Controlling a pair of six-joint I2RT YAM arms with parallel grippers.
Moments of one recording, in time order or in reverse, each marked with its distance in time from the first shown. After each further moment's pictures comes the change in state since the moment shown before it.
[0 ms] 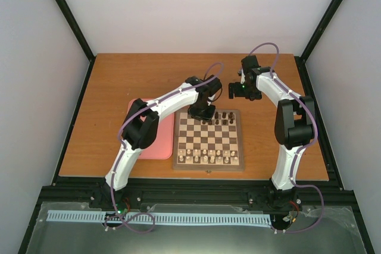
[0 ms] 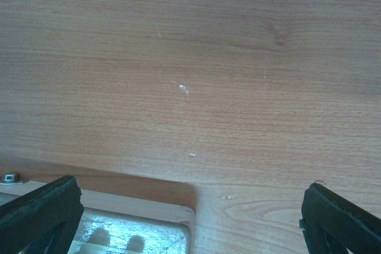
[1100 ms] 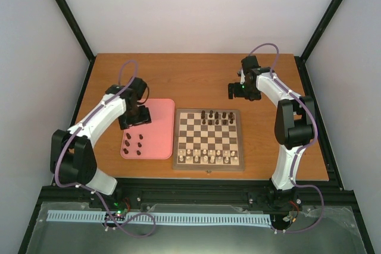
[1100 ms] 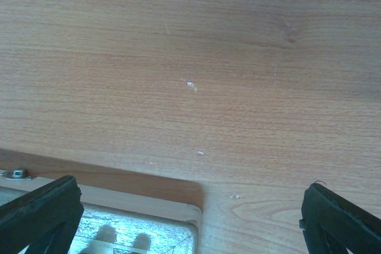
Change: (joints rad) left arm 0.451 -0.767 -0.780 0.013 -0.191 -0.165; right arm 0.000 0.000 -0.004 0.001 -0.024 0.001
